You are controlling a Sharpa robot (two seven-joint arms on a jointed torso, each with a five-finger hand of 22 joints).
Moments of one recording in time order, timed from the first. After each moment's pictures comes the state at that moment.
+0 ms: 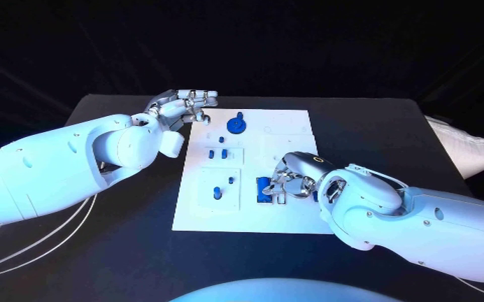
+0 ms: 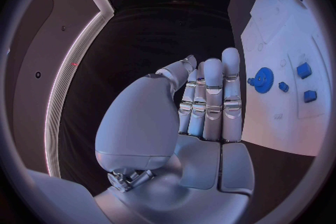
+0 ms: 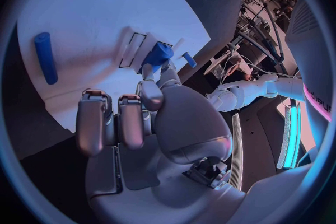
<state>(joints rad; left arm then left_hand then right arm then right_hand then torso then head) 1.22 -0.84 -0.03 1.49 0.06 -0.23 0.22 1.39 -0.14 0.45 -0.04 0.08 1.07 0.16 0.10 0.07 1.16 0.09 0.22 0.12 1.21 0.01 0.98 0.54 0.16 1.22 0.10 0.53 0.98 1.00 -0.90 -0.04 1.89 -1.55 -0.33 -0.55 1.37 0.09 -0.21 0.12 0.09 1.15 0.06 0.25 0.25 1.41 -0.02 1.02 1.19 1.46 -0.08 1.44 1.31 0.08 1.44 0.03 1.41 1.26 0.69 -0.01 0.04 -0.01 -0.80</state>
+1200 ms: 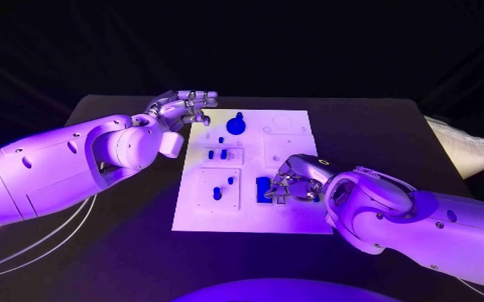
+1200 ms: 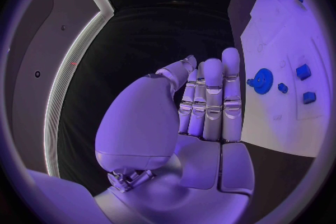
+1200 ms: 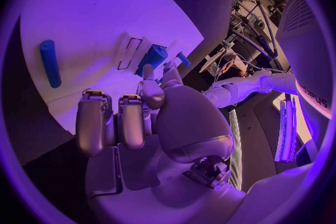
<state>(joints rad) 1.22 -0.84 -0.03 1.49 0.06 -0.23 0.21 1.39 -0.14 0.45 -0.04 0.08 1.07 0.16 0.10 0.07 1.16 0.09 0.22 0.12 1.21 0.01 0.98 0.54 0.16 1.22 0.10 0.53 0.98 0.99 -0.95 -0.04 1.92 -1.50 -0.34 -0.47 1.32 0.08 -0.22 0.12 0.10 1.15 0.06 0.25 0.26 1.41 -0.02 1.01 1.18 1.46 -0.08 1.44 1.31 0.08 1.44 0.03 1.41 1.26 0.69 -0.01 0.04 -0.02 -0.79</state>
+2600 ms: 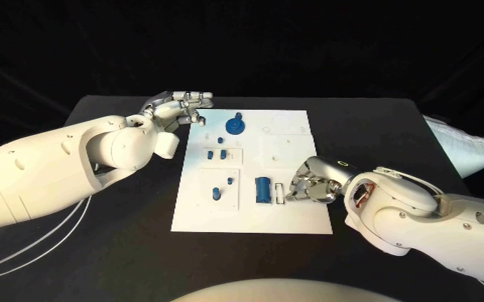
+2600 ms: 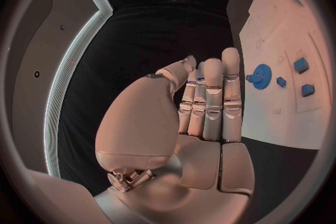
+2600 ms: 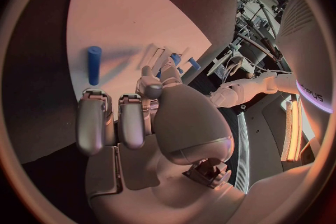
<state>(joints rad) 1.21 -0.86 -0.03 1.50 0.07 -0.23 0.21 1.38 -0.14 0.45 -0.04 0.08 1.07 0.16 0.10 0.07 1.15 0.09 0.23 0.12 1.21 0.01 0.98 0.54 0.16 1.22 0.10 0.52 0.98 1.00 -1.06 -0.04 1.94 -1.48 -0.31 -0.48 1.35 0.07 -0.24 0.12 0.18 1.10 0.07 0.20 0.26 1.38 0.00 0.89 1.12 1.47 -0.08 1.42 1.31 0.08 1.43 0.03 1.41 1.25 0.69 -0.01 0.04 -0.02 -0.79</state>
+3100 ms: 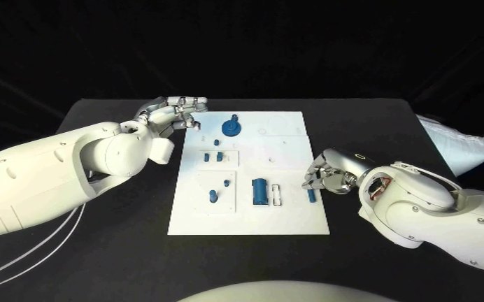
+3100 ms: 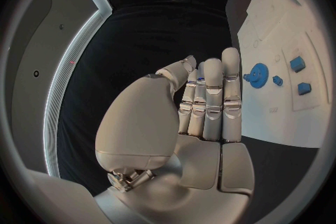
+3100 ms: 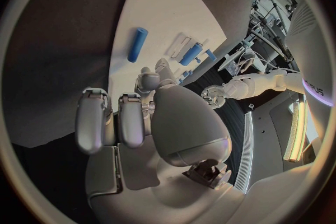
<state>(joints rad) 1.20 -0.87 -0.03 1.50 0.07 -0.23 0.21 1.38 -0.14 0.45 -0.04 0.08 1.07 0.16 0.10 0.07 1.15 0.09 0.23 0.12 1.21 0.01 0.98 0.54 0.16 1.22 0.10 0.52 0.98 1.01 -1.14 -0.04 1.92 -1.51 -0.36 -0.49 1.38 0.09 -0.23 0.11 0.19 1.09 0.08 0.17 0.25 1.34 0.00 0.78 1.05 1.47 -0.07 1.41 1.30 0.08 1.43 0.04 1.40 1.24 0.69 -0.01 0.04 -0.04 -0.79</state>
